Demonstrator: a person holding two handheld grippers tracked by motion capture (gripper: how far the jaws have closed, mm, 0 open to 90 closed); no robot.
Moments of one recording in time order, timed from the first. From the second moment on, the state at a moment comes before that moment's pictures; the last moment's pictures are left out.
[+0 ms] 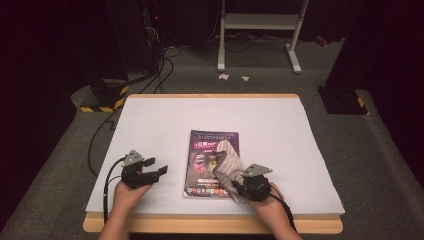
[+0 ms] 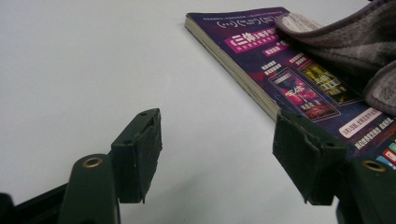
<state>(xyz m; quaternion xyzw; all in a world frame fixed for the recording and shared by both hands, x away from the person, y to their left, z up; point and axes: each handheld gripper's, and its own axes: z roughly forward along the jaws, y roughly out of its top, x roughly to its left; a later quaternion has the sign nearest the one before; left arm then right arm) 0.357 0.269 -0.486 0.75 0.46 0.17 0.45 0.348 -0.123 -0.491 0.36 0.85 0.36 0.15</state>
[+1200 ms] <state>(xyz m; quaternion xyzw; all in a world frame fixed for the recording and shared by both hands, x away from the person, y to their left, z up) 0.361 0.284 -0.493 0.74 0.48 0.17 0.43 0.349 -0.053 -0.496 0.32 0.85 0.39 0.13</state>
